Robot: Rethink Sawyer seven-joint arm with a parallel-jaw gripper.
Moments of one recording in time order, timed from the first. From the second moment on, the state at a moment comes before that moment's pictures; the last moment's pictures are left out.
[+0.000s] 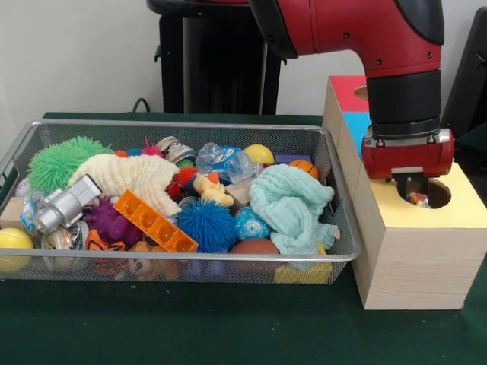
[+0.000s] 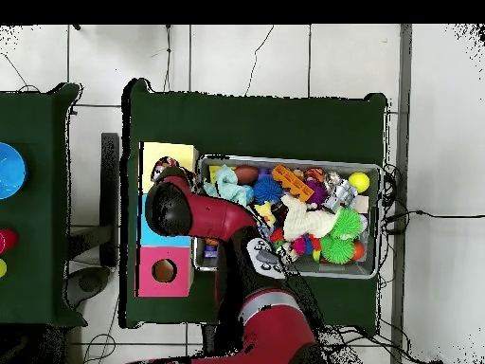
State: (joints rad) arm -0.13 -0.51 0.20 1.71 0.20 -0.05 1.84
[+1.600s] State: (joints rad) arm -0.07 -0.49 0.16 1.68 0.15 -0.10 1.84
